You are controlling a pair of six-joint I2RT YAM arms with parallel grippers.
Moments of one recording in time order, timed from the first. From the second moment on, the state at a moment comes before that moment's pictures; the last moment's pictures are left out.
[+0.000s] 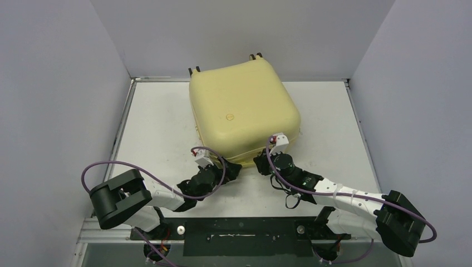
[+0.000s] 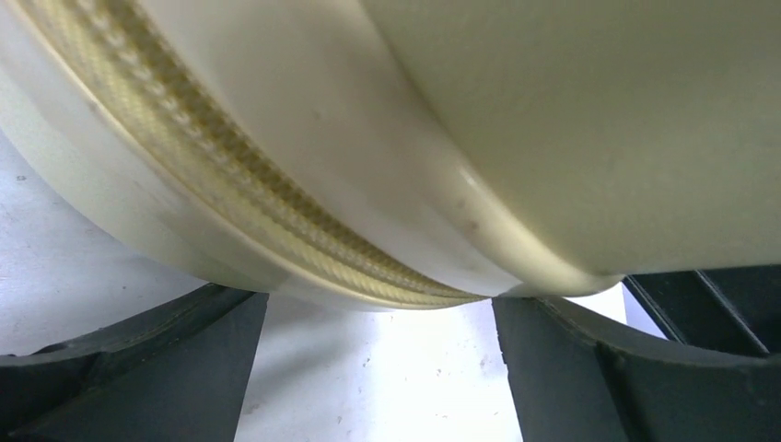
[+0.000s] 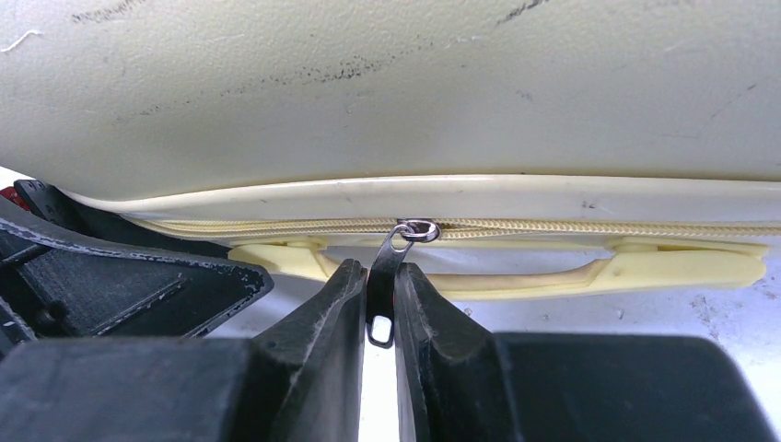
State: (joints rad) left arm -1.02 1.42 0.25 0.82 -0.46 -1.08; right arm 0.89 1.07 0.43 0.22 0.30 0.48
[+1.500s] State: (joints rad) left arm -1.03 1.55 0.43 0.69 -0.68 -1.49; right arm 0.69 1.01 0.48 -0.17 0.54 0.57
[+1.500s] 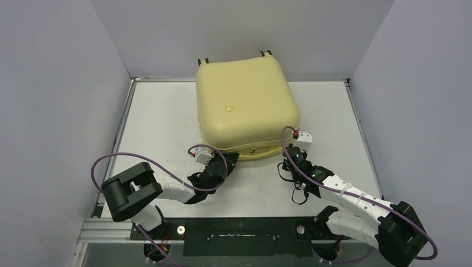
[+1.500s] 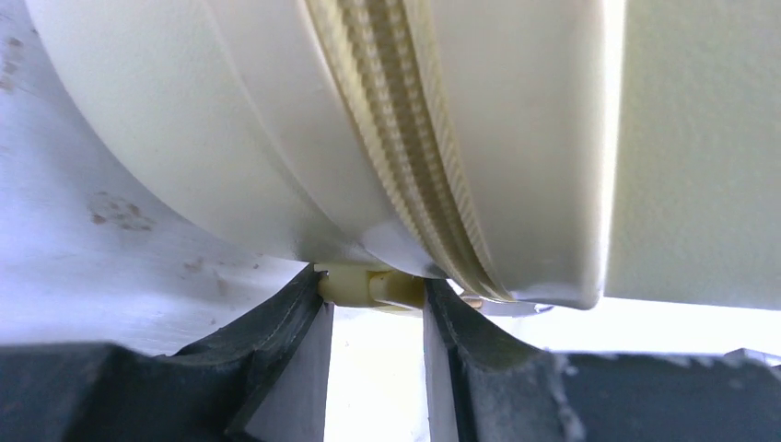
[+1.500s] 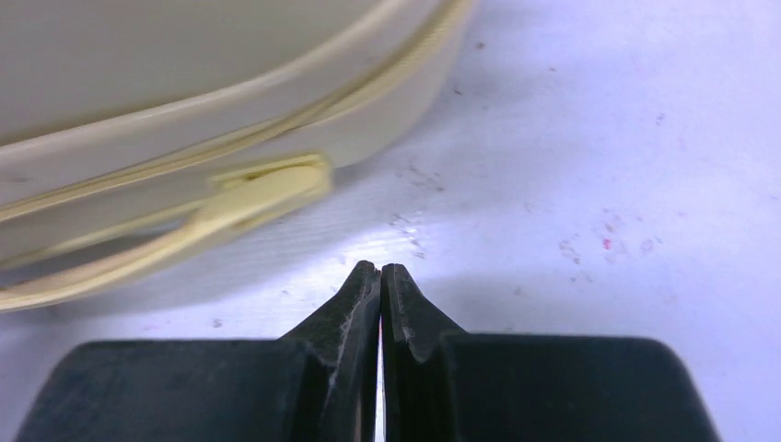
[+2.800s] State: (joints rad) left arm -0.72 0.94 0.16 0.31 -0.51 -1.17; right arm 0.45 0.75 0.41 0.01 0.16 0.38
